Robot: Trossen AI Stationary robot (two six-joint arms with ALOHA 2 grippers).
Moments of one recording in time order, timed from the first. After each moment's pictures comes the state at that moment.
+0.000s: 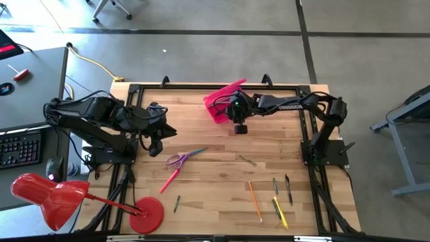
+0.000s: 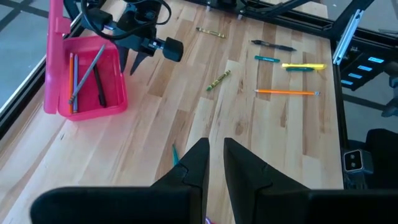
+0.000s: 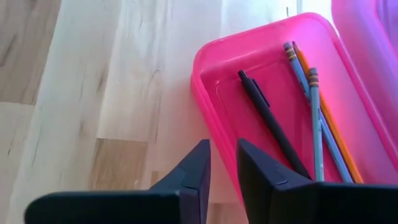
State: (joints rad) left arm -0.23 1.10 1.45 -1.07 -0.27 -0.40; right arm -0.39 1.75 1.09 -0.26 -0.05 -0.52
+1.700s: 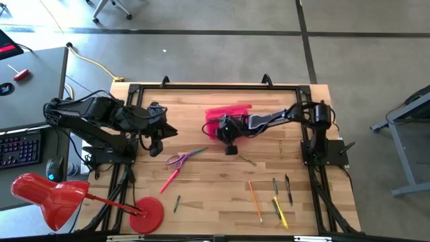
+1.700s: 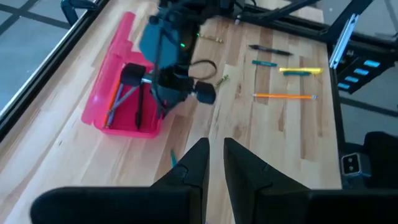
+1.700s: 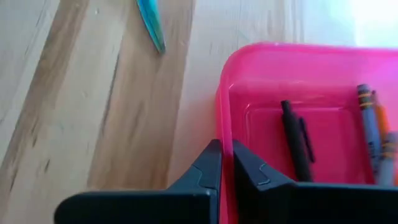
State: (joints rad) left arm -0.23 1.10 1.45 -1.05 -0.27 -0.39; right arm -0.15 1.90 1.09 -0.09 -0.01 -0.30
